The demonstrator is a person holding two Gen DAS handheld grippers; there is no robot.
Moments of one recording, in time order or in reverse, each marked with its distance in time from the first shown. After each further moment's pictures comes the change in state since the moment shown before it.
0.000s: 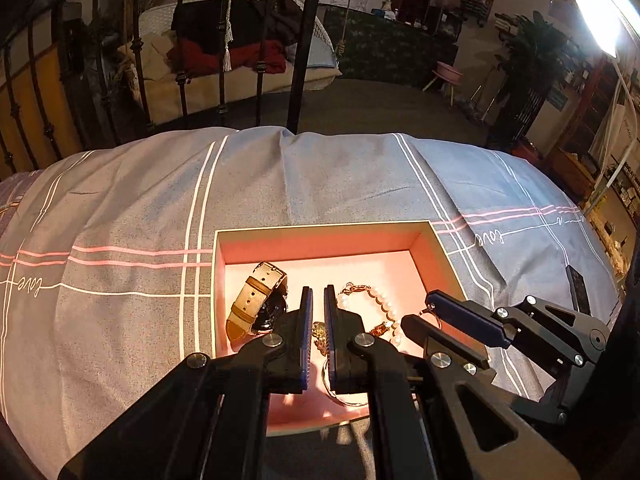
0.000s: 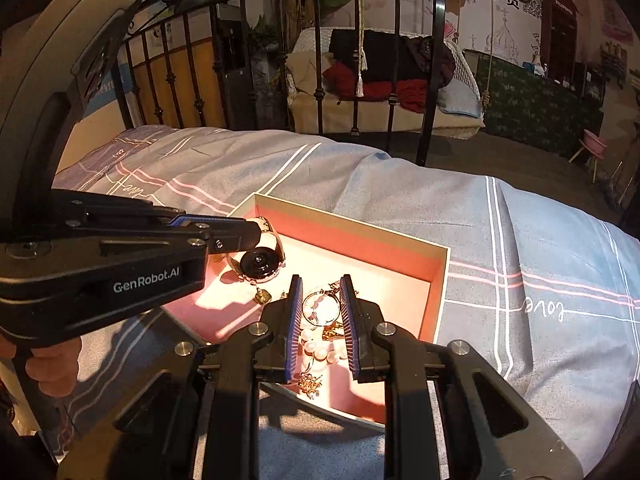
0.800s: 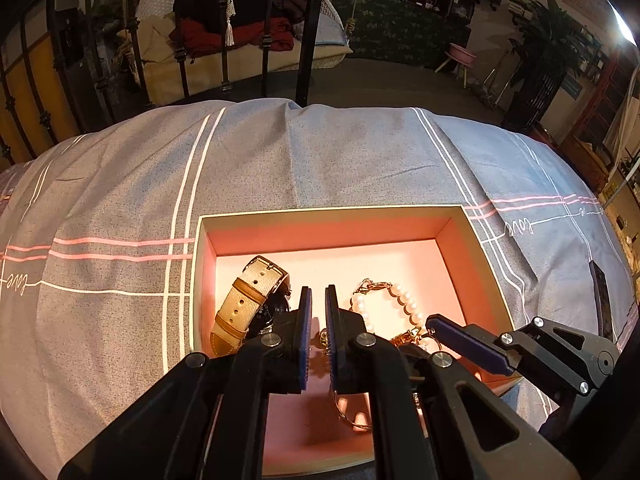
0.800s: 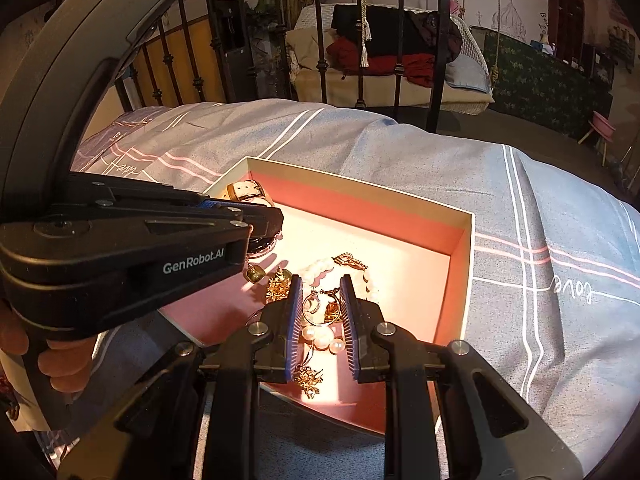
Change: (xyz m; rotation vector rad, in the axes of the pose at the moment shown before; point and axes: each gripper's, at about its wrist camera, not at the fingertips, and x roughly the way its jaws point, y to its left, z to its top) left arm 0.038 0.004 0.005 -0.003 0.068 0.043; right arm 0.025 -0.003 -0.010 0.006 0.066 0.027
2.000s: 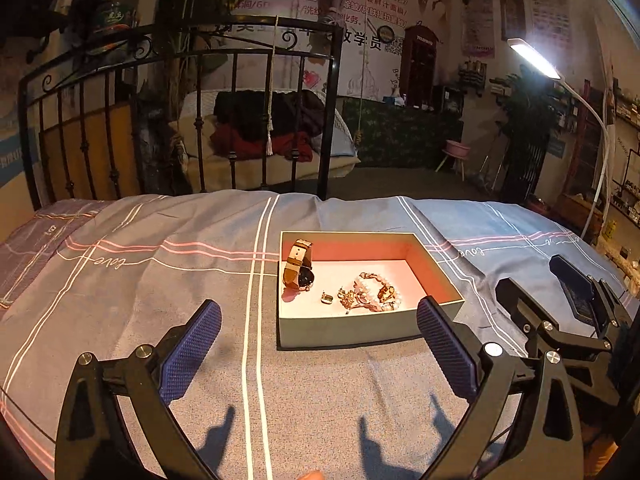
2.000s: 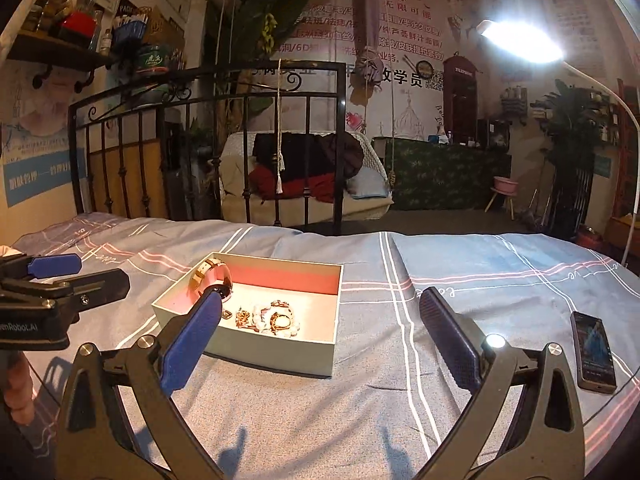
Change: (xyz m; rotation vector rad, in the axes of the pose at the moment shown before) left arm -0.151 -0.003 -0.136 -0.001 -0.473 0.076; right arm -0.150 0.026 -0.091 0.114 -0.520 -0.305
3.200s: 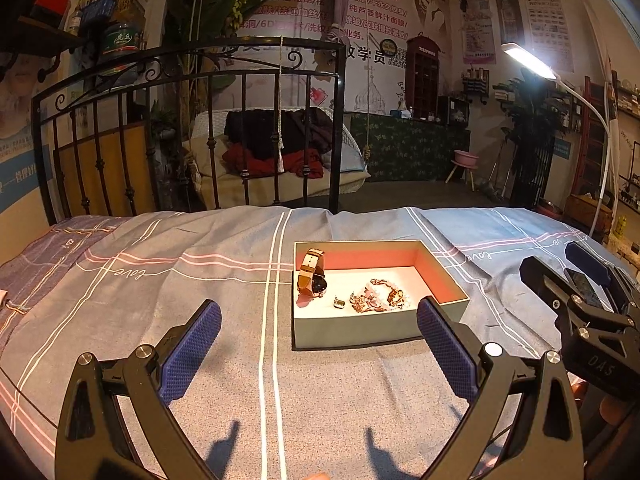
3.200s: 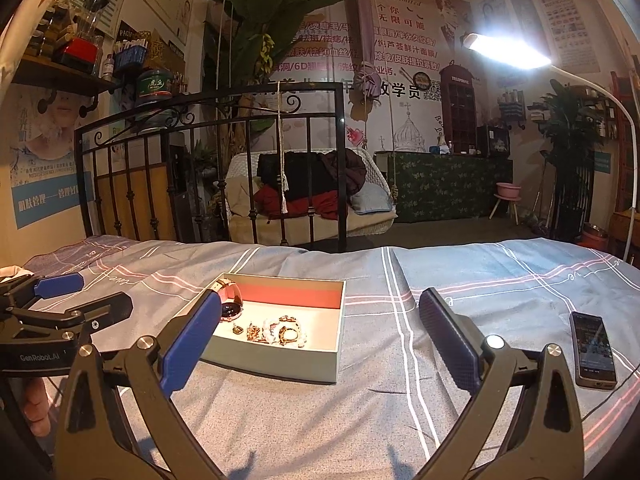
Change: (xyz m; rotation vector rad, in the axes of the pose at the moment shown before) left arm -0.019 -0.003 -0.009 0.026 -0.049 0.041; right arm -0.025 -0.007 0.004 0.033 -0.046 0.027
